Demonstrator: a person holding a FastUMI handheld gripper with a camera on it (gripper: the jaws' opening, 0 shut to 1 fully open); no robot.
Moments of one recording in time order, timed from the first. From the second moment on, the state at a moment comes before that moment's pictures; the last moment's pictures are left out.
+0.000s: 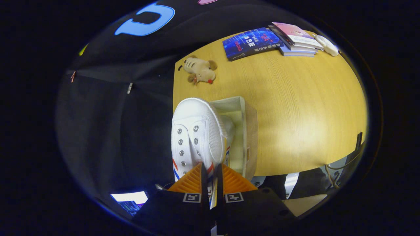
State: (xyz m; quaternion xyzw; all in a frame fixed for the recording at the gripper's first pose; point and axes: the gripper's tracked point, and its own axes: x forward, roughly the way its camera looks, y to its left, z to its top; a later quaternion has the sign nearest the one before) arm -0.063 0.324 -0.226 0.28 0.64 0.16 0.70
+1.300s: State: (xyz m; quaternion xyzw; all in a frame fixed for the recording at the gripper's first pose) arm -0.043 0.266 -0.208 0.18 0.45 0.22 0.84
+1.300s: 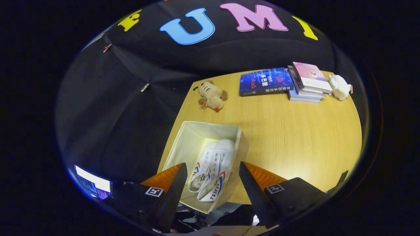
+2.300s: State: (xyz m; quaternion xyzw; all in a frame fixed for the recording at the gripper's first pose) arm 0.011 0.023 -0.085 0.02 0.16 0.01 0.99
